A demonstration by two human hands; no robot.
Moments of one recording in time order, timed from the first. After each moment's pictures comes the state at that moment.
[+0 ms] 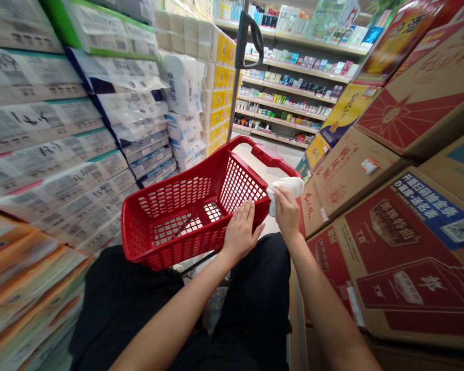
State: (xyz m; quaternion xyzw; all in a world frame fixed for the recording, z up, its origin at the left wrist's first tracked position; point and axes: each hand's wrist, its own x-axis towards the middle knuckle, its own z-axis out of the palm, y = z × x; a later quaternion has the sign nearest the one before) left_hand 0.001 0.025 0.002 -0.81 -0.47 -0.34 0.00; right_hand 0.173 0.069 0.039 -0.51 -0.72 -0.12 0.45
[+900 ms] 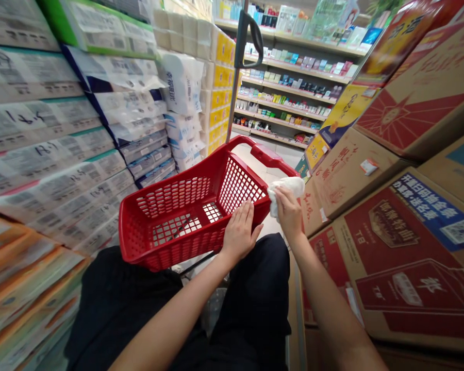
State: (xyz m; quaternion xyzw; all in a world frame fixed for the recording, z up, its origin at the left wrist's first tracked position) left_hand 0.001 0.027 -0.001 -0.81 -0.47 -0.35 0.01; right_hand 0.182 0.069 0.042 -0.49 -0.74 -0.12 0.45
